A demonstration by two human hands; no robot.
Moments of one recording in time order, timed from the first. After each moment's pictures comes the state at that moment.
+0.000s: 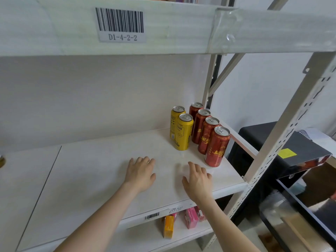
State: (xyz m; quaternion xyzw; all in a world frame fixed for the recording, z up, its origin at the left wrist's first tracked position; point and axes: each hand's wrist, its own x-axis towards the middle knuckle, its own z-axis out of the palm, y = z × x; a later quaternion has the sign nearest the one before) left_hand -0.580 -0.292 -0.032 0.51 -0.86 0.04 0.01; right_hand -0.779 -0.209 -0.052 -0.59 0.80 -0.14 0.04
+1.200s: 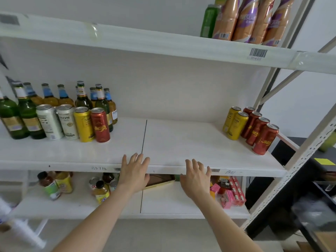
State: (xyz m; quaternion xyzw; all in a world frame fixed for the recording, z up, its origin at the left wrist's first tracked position) left_hand -0.269 -0.064 -0.019 0.62 -0.78 0.08 0.07; right_hand -0.494 -0.045 -0.014 -0.70 0.71 -0.09 -0.02
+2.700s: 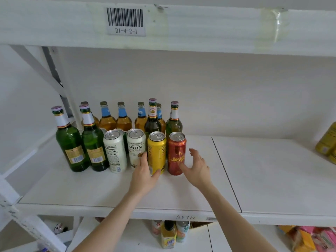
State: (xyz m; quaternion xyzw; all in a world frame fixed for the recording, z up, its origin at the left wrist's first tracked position) left_hand 0.033 -0.239 -0.044 0.66 -0.65 -0.16 0.36; right_hand -0.166 -0.264 -0.028 -0.66 0.64 -0.33 0.19
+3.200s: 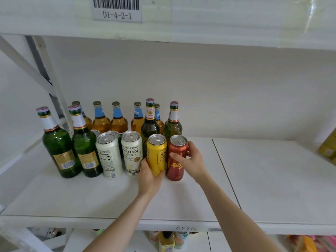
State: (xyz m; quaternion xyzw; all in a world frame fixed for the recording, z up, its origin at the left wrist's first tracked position) left_hand 0.004 -0.274 -0.064 0.66 -0.52 -0.25 0.49; right_hand -0.152 -0.304 -0.009 -0.59 0.51 -0.49 0.40
